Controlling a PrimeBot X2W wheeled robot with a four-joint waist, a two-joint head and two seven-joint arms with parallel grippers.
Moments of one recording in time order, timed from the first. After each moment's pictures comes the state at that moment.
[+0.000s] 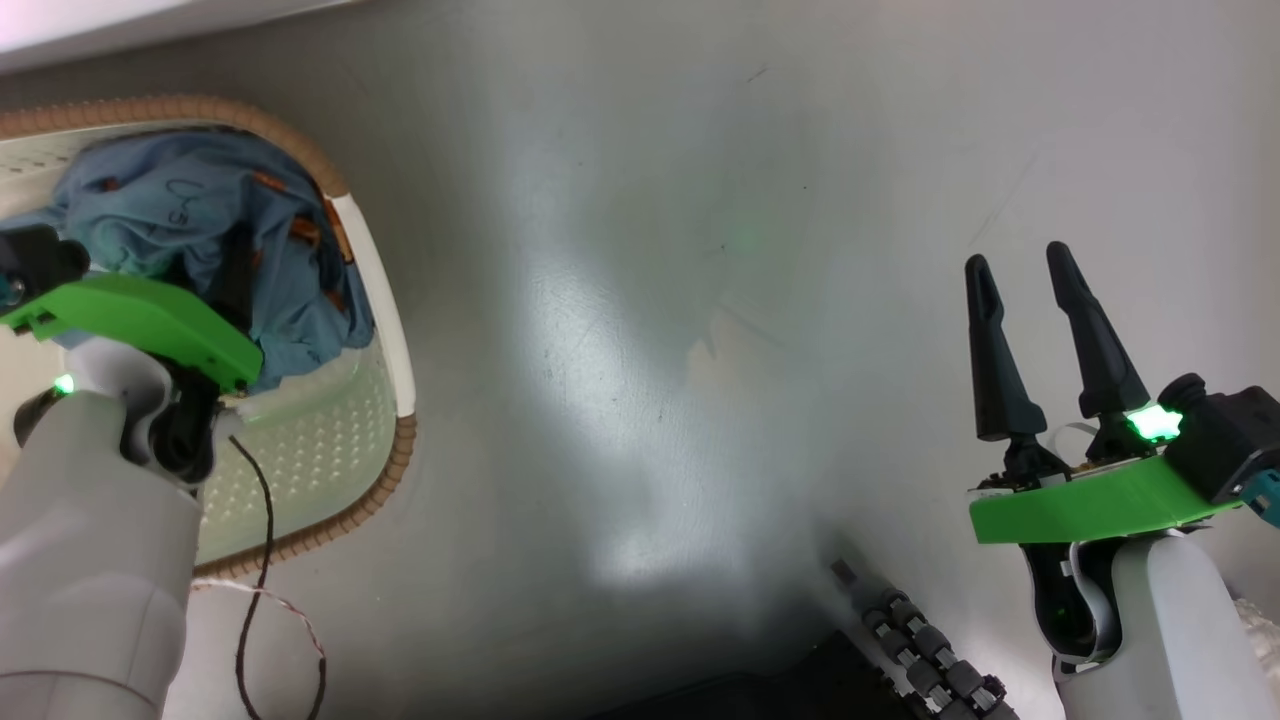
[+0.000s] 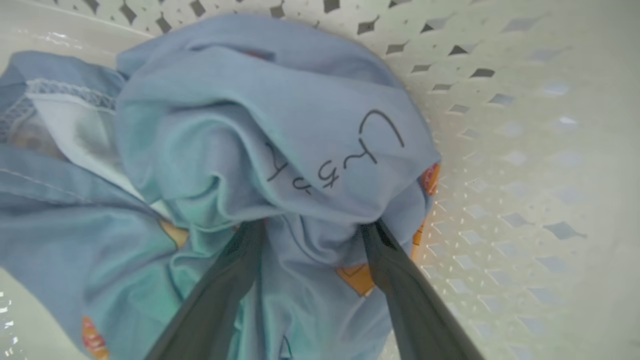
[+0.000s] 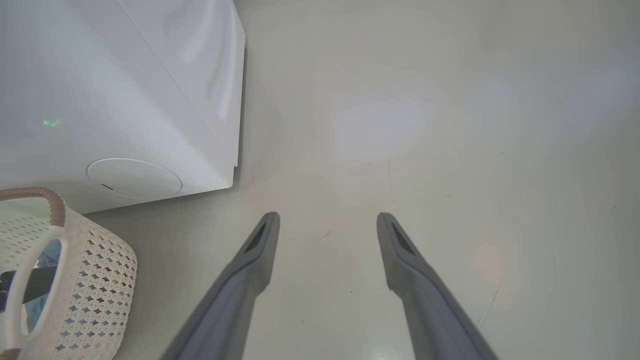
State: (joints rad) left arm -0.95 0.21 -0.31 1.06 -0.88 -0.13 0.02; right arm -0.30 -0.05 -0.01 0.03 0.30 0.13 -0.25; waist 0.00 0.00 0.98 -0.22
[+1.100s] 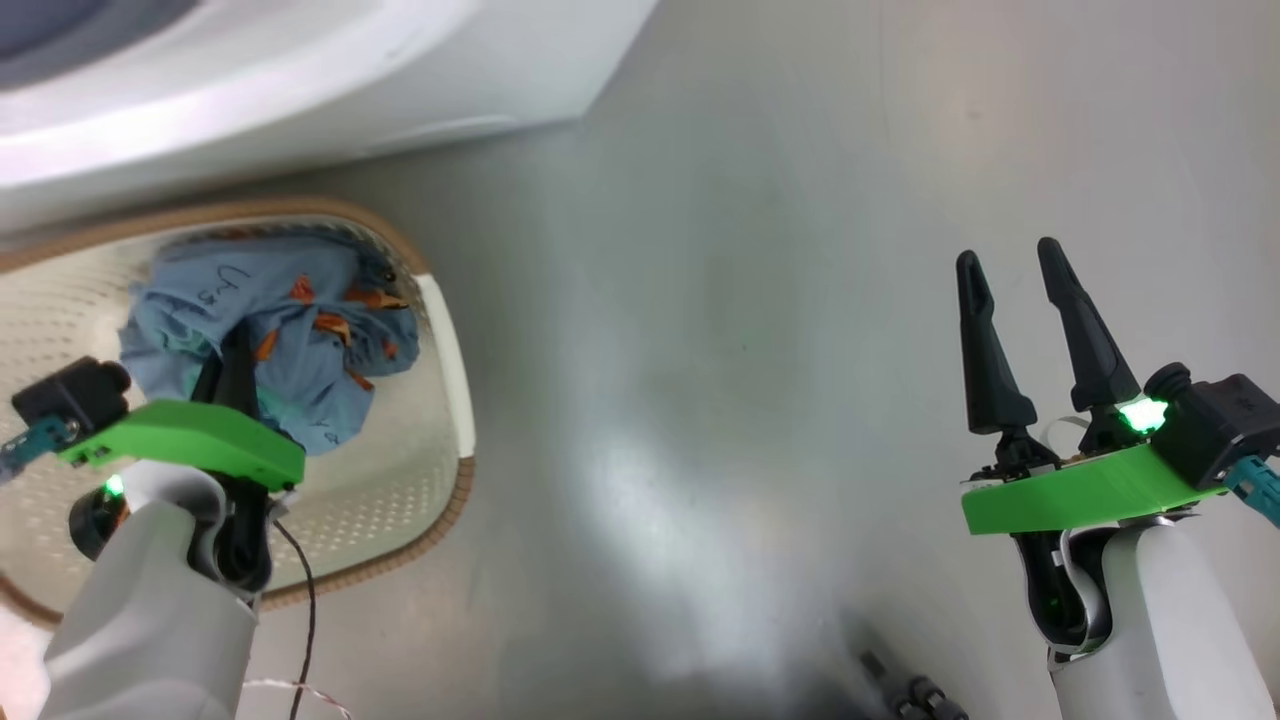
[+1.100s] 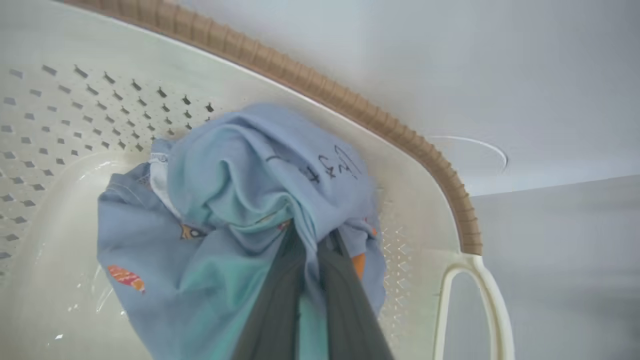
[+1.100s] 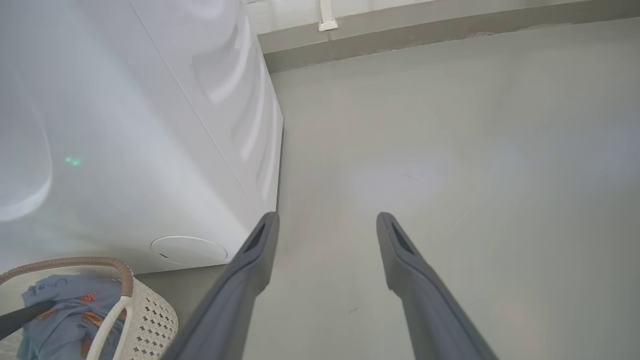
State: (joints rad) left arm -0.77 0.19 -0.37 1.00 -0.94 -0.13 -0.25; right arm -0.33 -0.05 0.00 0.07 0.28 0.13 -0.25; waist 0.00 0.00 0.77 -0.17
